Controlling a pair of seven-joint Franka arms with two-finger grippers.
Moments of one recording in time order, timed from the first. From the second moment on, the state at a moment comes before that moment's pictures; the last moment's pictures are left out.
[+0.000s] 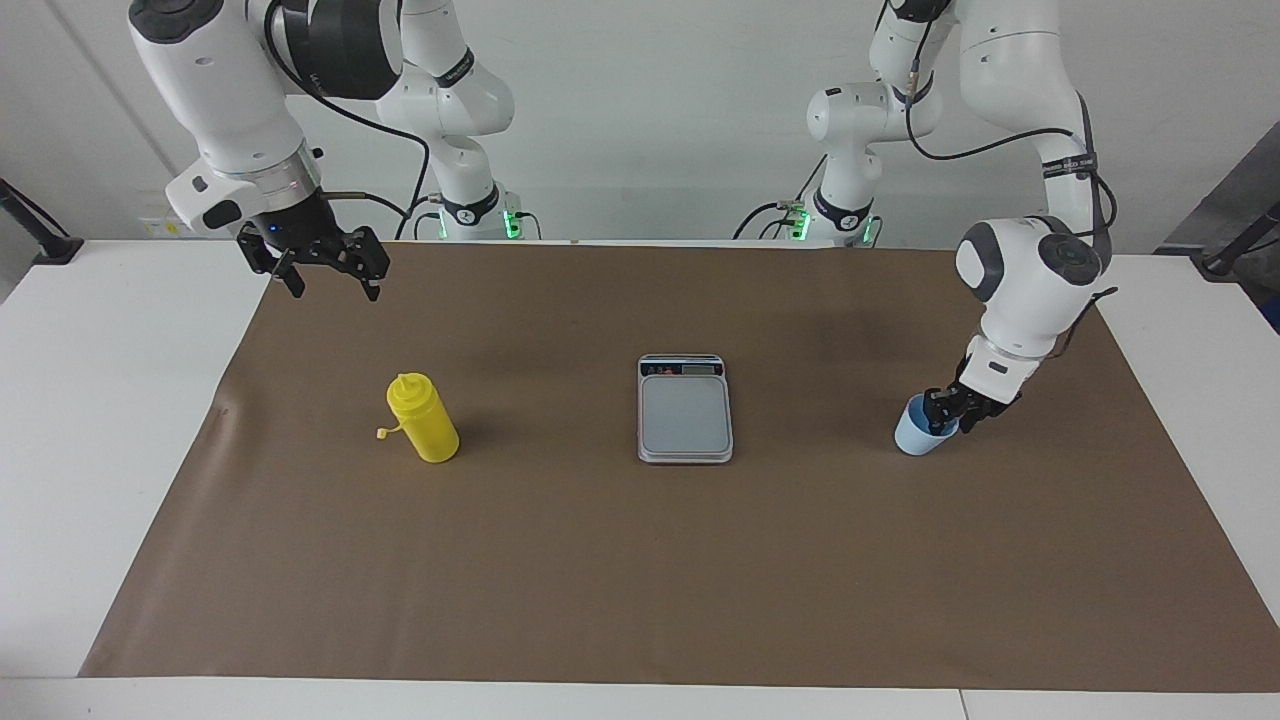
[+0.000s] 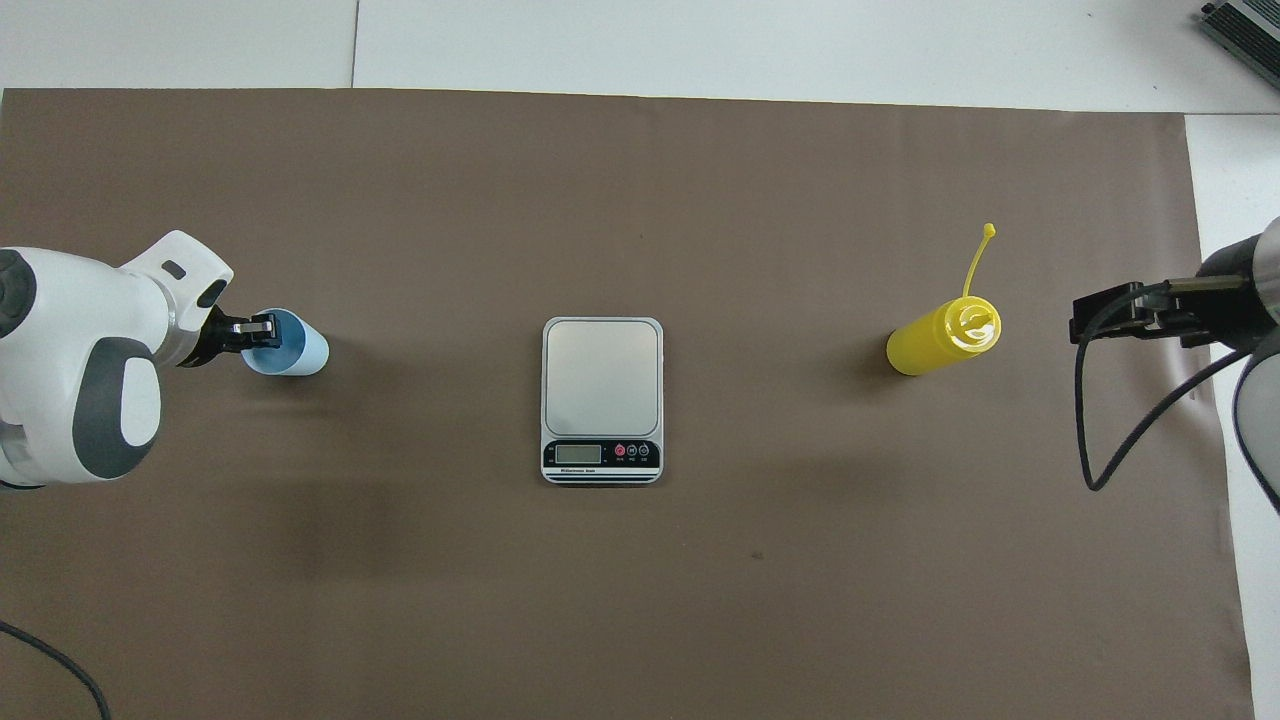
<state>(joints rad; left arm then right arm) 0.05 0.17 -0.06 -2.11 -0.01 2.39 -0.07 0.00 0.00 -0.02 -1.65 -0.02 1.64 0.04</state>
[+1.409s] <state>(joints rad) -0.31 0.21 -0.09 -1.74 -0.08 2.03 -0.52 0.00 0.00 -0.02 -1.65 -0.02 1.64 0.04</state>
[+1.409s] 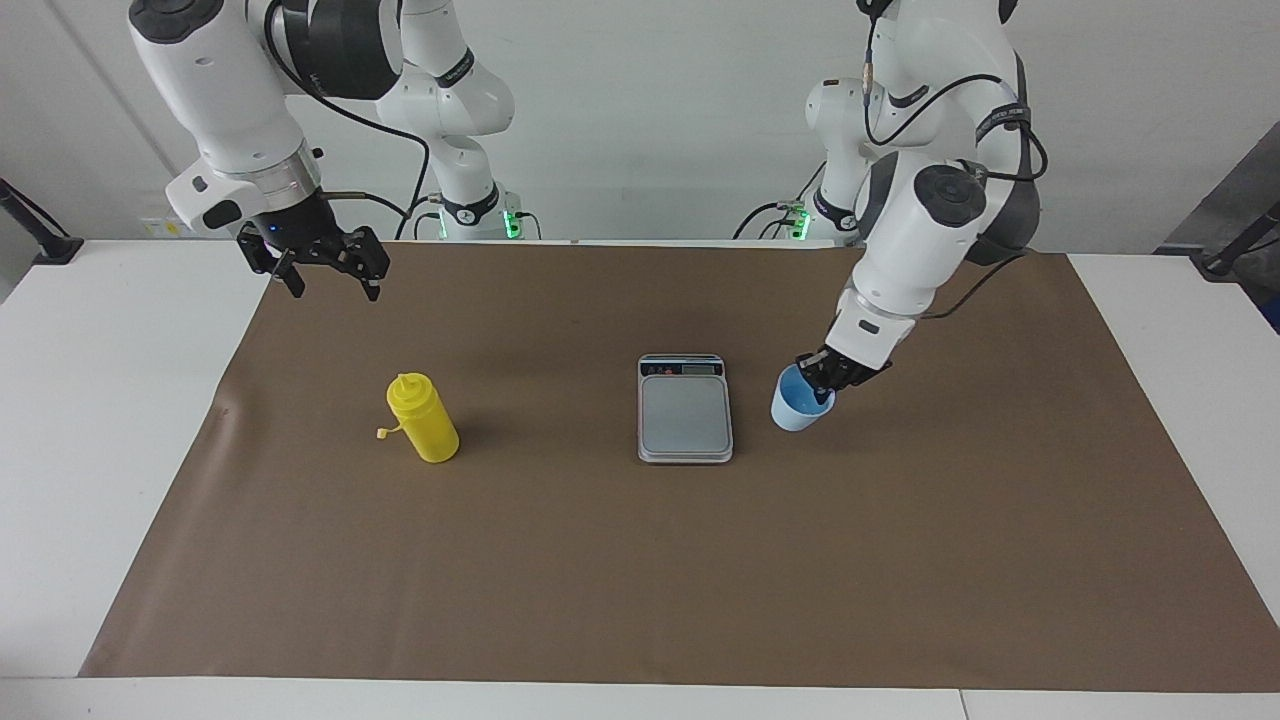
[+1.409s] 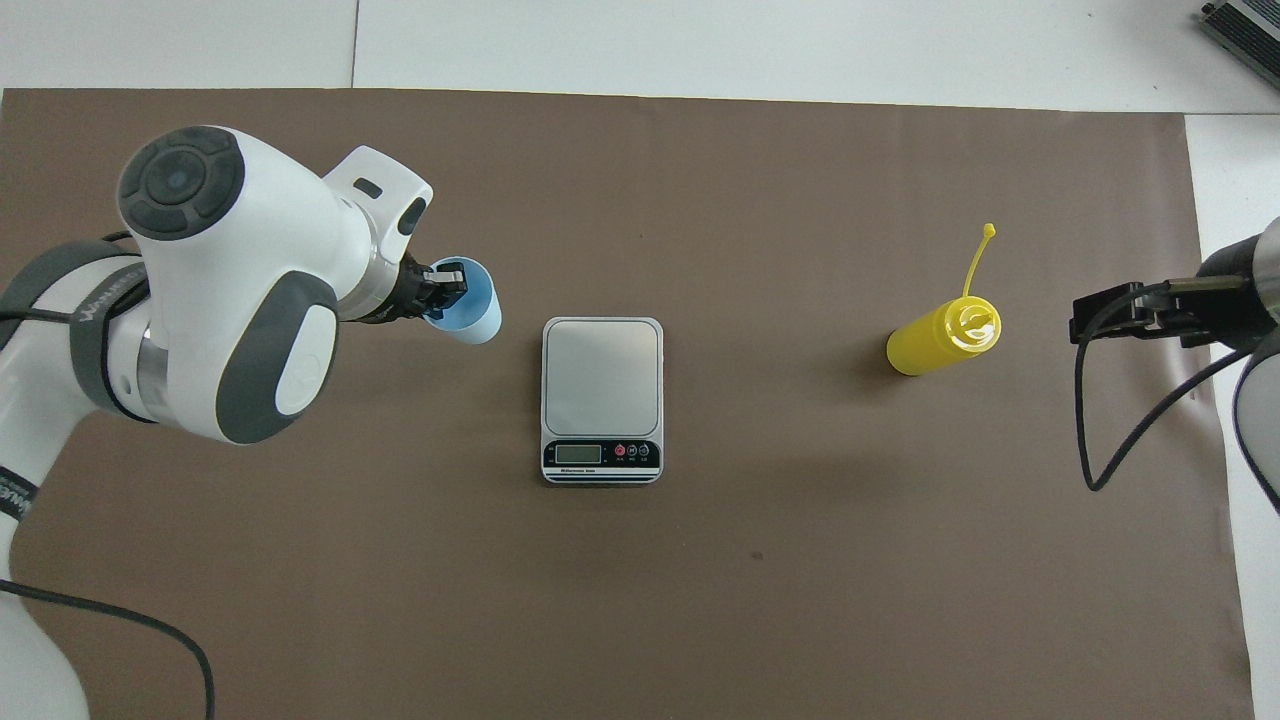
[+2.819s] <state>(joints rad) -0.51 0.31 -0.08 -1.81 -0.06 2.25 -0.75 0.00 0.00 -0.02 -1.65 -0.02 1.64 0.04</state>
